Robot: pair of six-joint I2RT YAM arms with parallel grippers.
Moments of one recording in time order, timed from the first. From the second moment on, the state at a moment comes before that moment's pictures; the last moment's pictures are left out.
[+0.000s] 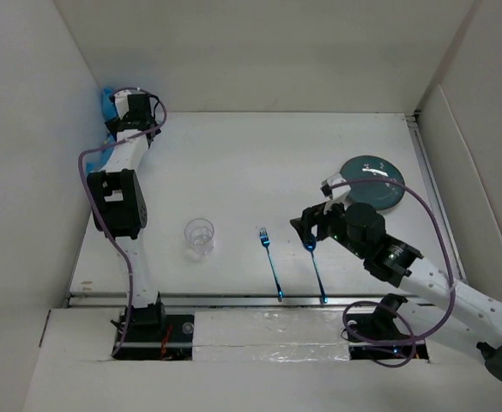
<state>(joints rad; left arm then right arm) 0.06 2.11 1.81 -0.38 -0.50 -0.39 0.79 0.83 0.65 -0.07 0.15 0.19</state>
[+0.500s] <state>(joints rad) 0.11 2.44 2.09 -0.37 -0.60 -0.25 0.79 0.92 0.64 0.00 0.10 0.21</state>
